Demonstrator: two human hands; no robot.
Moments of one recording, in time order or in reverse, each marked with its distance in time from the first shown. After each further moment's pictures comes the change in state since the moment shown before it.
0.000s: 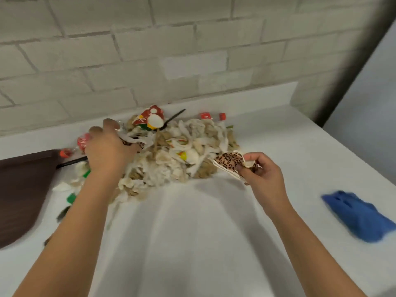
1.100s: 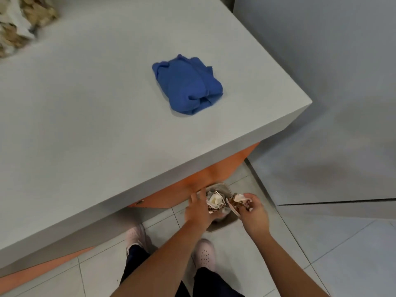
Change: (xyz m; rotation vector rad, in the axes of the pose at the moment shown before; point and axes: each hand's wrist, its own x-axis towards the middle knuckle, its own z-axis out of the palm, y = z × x) left_hand -0.549 0.185 0.370 0.085 -1.141 0.161; right_hand -0.211 0.327 -0.370 -0.562 0.202 0.779
